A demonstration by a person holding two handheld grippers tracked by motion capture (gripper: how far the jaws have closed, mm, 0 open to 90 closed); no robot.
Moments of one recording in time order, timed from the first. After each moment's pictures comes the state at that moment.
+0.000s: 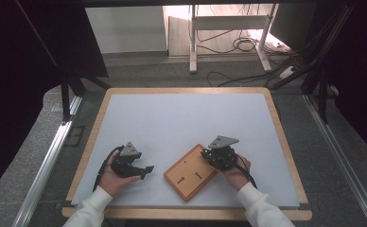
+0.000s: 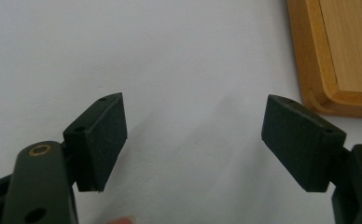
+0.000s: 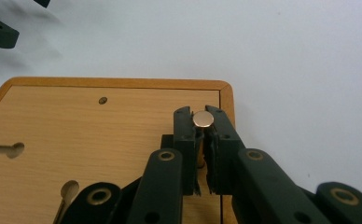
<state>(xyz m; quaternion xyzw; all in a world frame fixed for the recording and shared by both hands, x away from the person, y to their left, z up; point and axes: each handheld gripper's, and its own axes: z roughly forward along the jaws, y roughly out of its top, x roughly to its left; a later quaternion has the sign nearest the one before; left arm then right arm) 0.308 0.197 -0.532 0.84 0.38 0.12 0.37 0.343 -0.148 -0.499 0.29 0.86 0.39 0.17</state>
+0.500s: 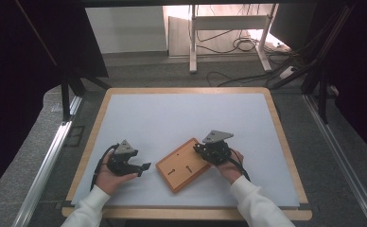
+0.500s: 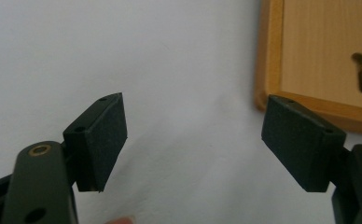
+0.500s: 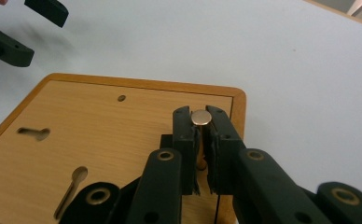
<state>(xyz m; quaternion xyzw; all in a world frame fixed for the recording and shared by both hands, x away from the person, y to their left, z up) 0.308 0.208 -0.526 0.82 0.40 0.13 0.38 0.357 -0.129 -0.494 0.27 0.85 0.42 0.16</state>
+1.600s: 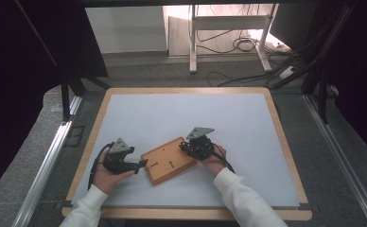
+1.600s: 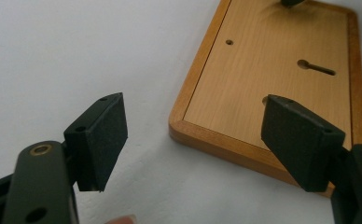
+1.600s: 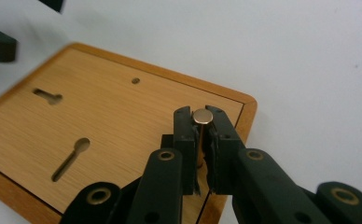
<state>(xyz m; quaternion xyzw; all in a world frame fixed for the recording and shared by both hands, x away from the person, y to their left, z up) 0.307 0.217 -0.521 0.81 0.40 0.15 0.40 0.382 -0.083 -0.516 0.25 0.87 0.41 0.13</state>
